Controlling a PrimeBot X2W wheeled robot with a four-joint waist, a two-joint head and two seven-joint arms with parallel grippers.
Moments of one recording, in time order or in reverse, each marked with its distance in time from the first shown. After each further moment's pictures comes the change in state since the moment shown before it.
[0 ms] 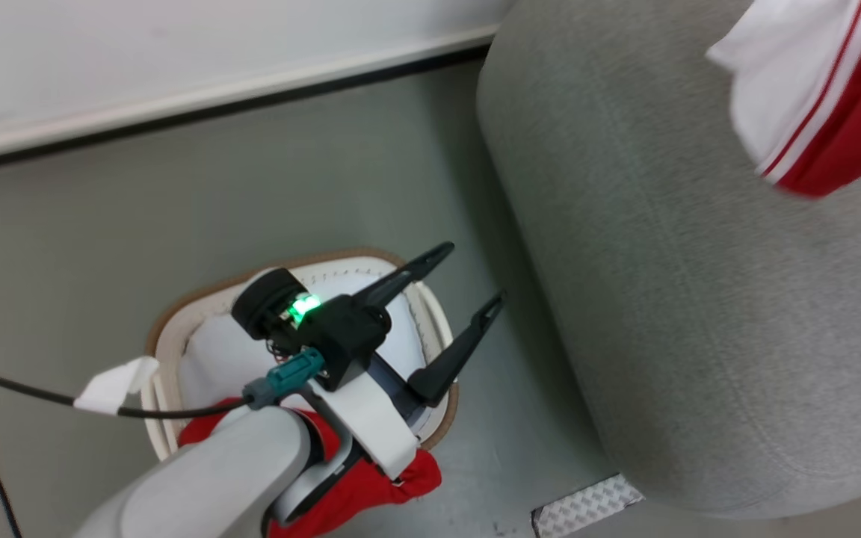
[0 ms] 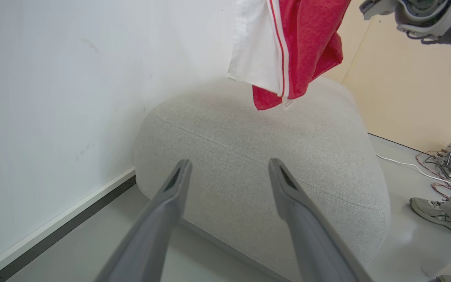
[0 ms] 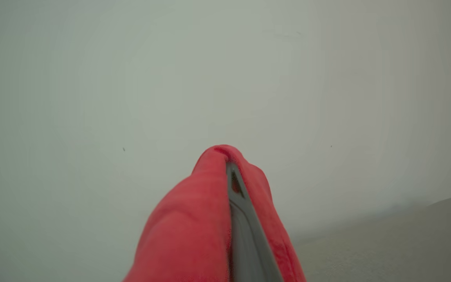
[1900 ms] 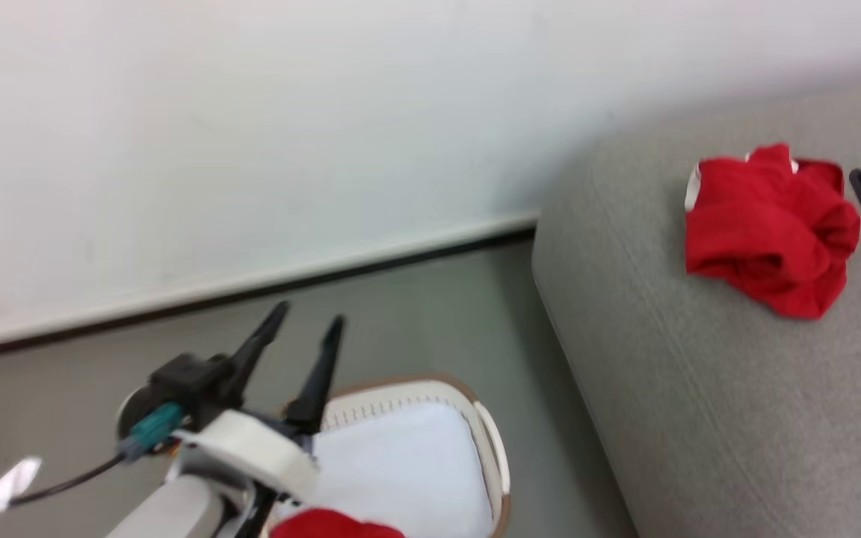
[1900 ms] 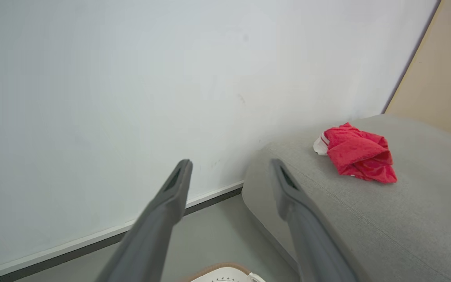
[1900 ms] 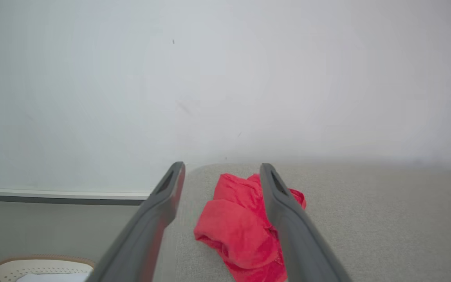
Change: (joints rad) left arm 0.279 0.011 0.231 0.125 -0.150 0.148 -0.132; right arm 0.004 -0.286 0.579 0.178 0.199 0.000 0.297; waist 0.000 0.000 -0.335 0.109
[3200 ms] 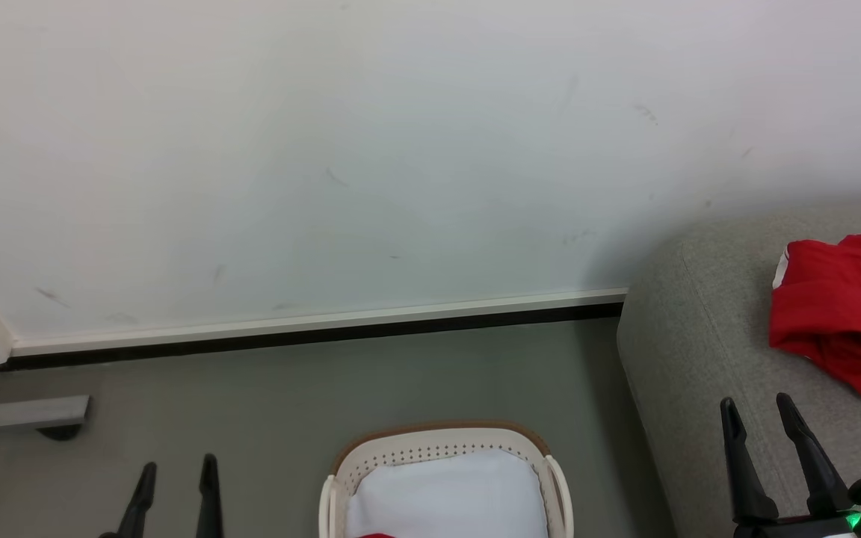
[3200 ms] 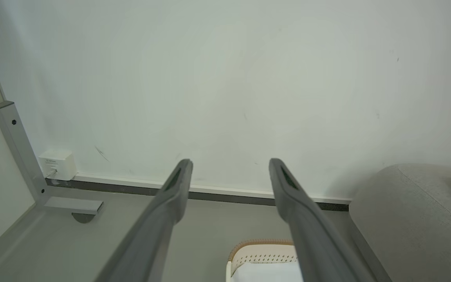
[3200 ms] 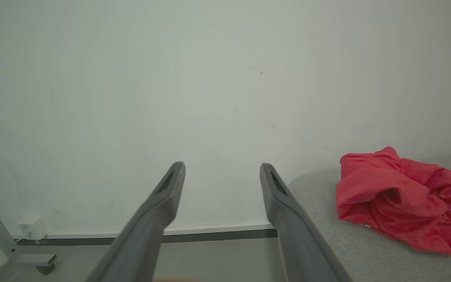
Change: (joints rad) left arm 0.550 -0.388 0.720 -0.044 0.442 -0.206 -0.001; right arm 0.810 0.556 -0.530 -0.428 -0.539 0.000 -0.299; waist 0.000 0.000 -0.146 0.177
